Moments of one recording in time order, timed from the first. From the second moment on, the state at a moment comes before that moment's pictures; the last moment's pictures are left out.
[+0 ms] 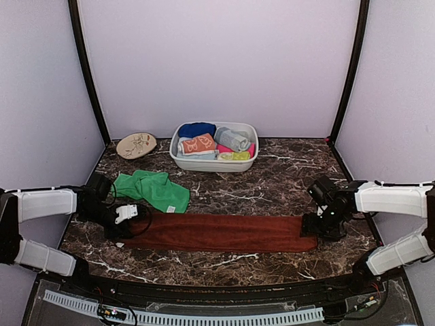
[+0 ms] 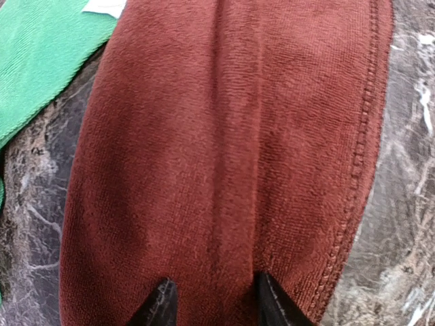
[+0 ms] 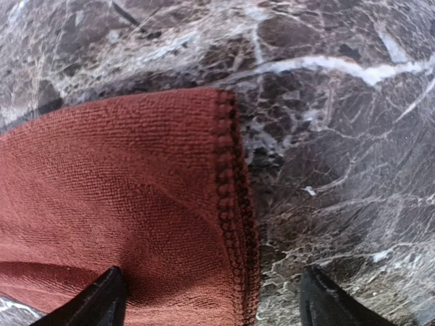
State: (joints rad) left arm -0.20 1.24 0.52 -0.53 0.33 1.00; right arm 0.53 1.28 0.60 -0.72 0.03 0.78
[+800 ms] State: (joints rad) left arm -0.12 1.32 0.74 -0.60 0.33 0.90; right arm 0.38 1.26 0.64 -0.75 0.02 0.76
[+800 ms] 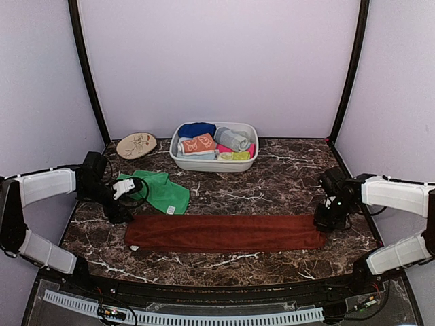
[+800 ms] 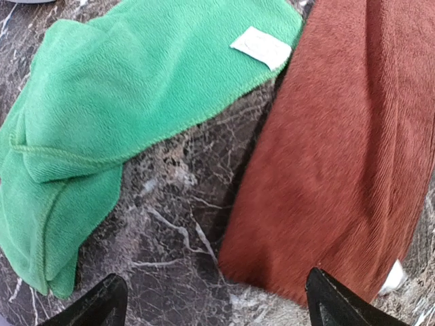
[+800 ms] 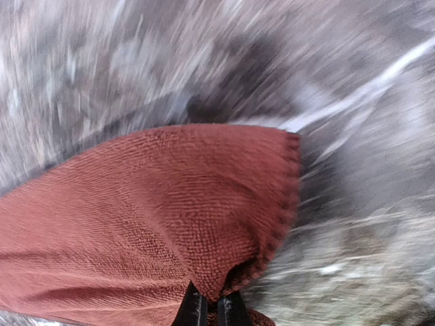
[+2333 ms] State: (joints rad) left arm -0.02 1.27 0.83 -0.62 0.30 0.79; right arm 1.04 2.20 2.00 -1.02 -0.19 0.55
